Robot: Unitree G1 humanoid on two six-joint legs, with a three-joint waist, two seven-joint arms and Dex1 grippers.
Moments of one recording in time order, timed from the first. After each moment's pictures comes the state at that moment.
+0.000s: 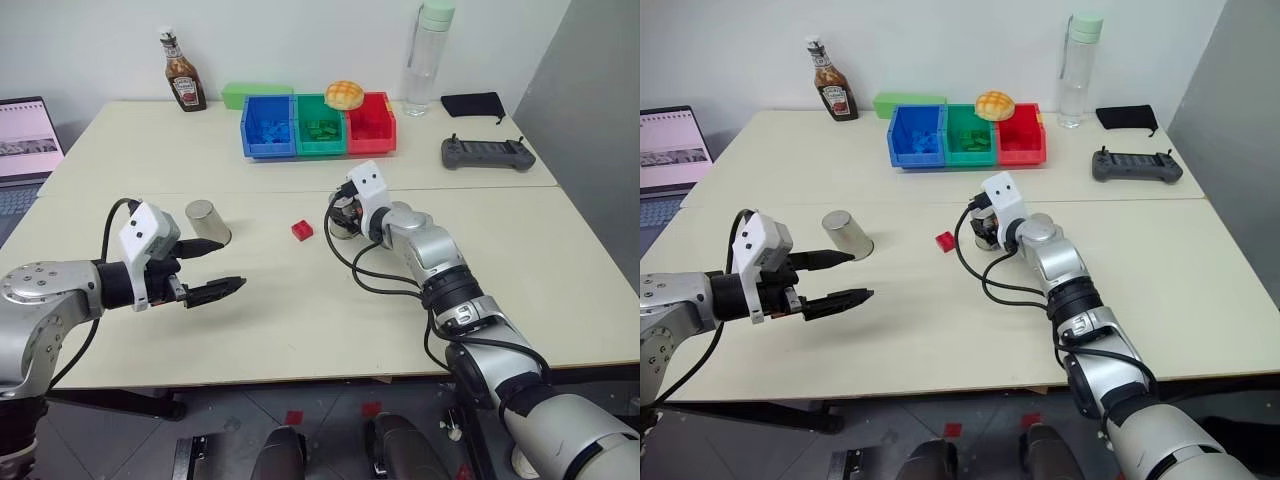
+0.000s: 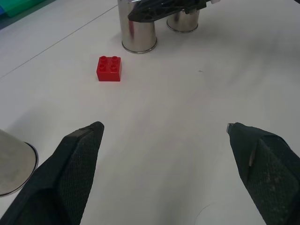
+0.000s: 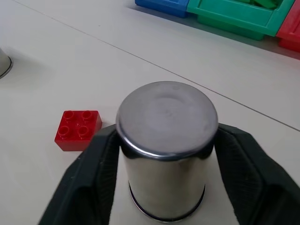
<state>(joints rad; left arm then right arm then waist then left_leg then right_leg) -0.19 0.98 0.28 -0.26 -0.58 0.68 -1.01 -1.02 -0.04 0.10 0.66 0.02 0.49 0.39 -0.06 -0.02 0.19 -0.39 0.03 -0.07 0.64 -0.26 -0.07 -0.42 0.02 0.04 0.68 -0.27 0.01</state>
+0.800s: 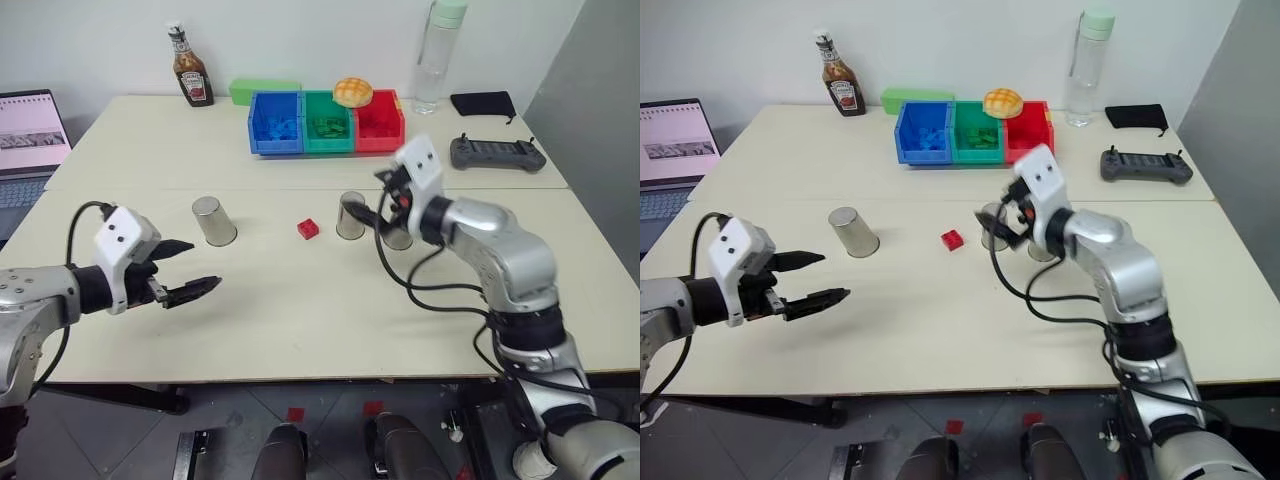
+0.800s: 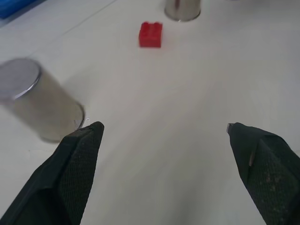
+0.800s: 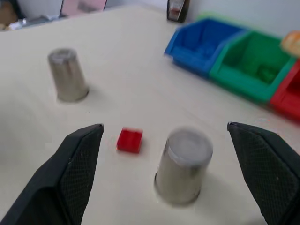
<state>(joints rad) -0.10 1.02 0.36 -0.24 -0.48 0.62 -0.97 -0.73 -0.36 0.10 -0.25 0.27 0.91 0.60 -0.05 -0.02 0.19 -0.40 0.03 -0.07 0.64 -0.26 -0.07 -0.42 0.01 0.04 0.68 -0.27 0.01</state>
